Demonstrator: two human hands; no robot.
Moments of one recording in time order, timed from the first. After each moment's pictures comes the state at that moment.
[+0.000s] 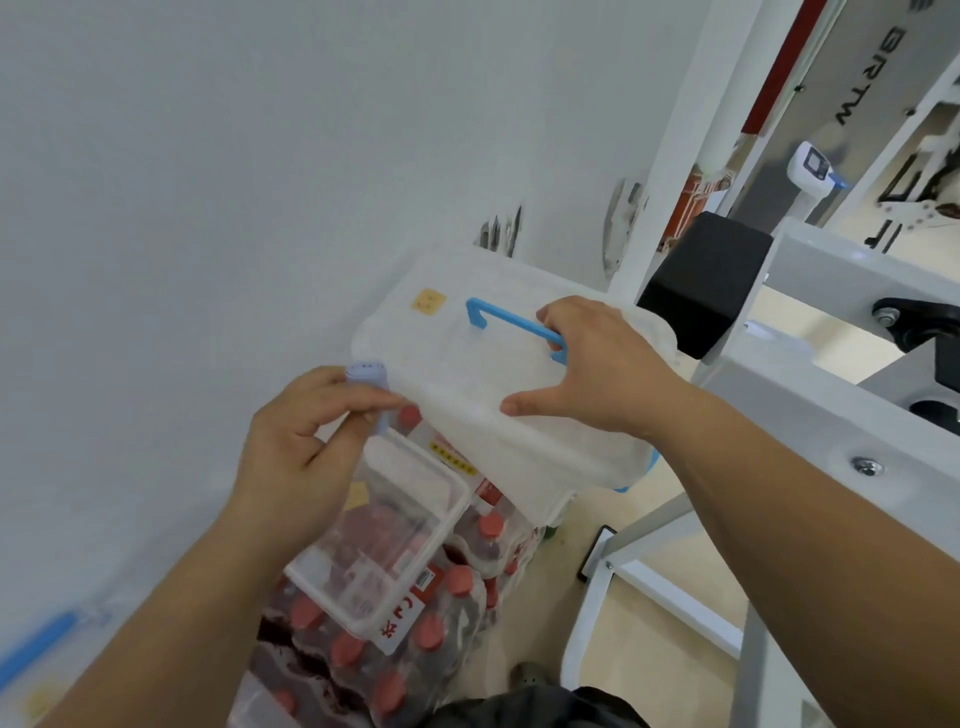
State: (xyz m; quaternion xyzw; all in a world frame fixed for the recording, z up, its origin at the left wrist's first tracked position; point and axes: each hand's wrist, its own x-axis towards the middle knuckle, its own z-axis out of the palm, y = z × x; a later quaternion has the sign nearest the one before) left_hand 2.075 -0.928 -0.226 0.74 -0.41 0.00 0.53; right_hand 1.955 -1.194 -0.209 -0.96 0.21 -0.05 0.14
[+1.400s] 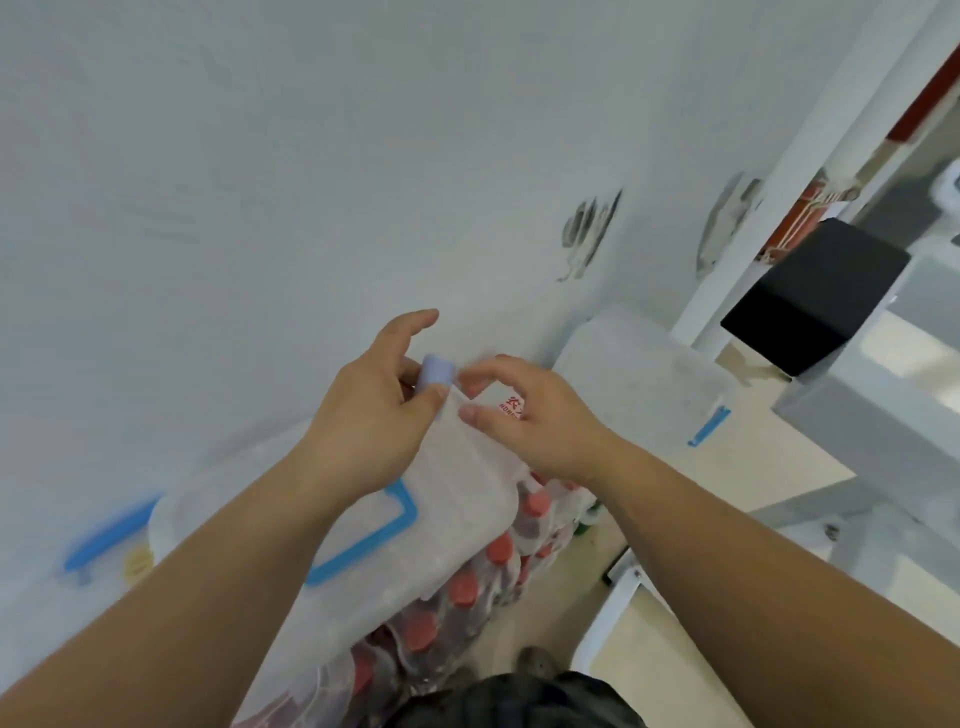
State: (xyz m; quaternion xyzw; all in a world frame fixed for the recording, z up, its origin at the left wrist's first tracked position) left_hand 2.072 -0.919 -0.228 0.84 -0.27 -0.12 0.45; right_hand 1.991 -1.104 -0.266 -0.89 0.04 -0.06 0.45
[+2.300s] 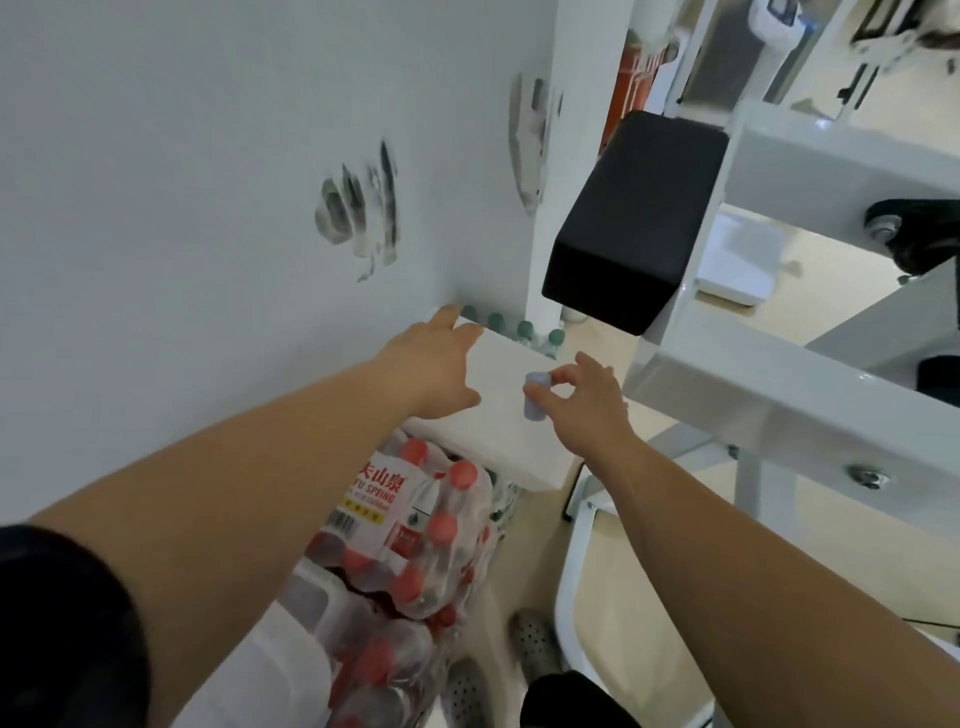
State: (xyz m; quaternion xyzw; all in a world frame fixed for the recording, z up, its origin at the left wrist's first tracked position) left_hand 2.113 -1.225 -0.331 0.80 -0.56 -0.20 -0.09; right_hand 1.925 -1.301 -0.388 -0.72 0.53 -0.06 0.45
